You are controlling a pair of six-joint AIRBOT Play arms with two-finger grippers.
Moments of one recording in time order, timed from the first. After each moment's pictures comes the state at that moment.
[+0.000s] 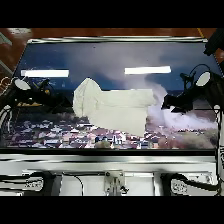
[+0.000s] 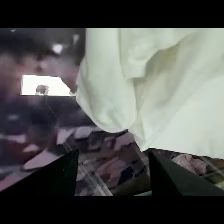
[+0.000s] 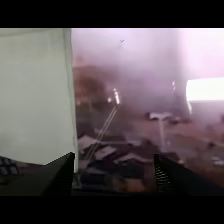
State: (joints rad) left arm 0.07 -1.53 1.18 0.94 -1.20 -1.53; right arm -0.12 -1.42 1.25 -1.30 1.39 1.53
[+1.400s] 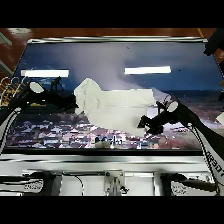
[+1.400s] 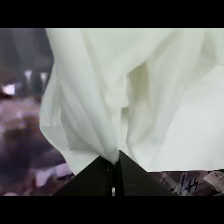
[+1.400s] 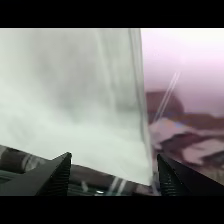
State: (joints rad) left arm -0.06 -1.51 1.15 0.94 -1.03 -1.43; right arm 0.08 -1.45 0.82 -1.00 1.08 1.63
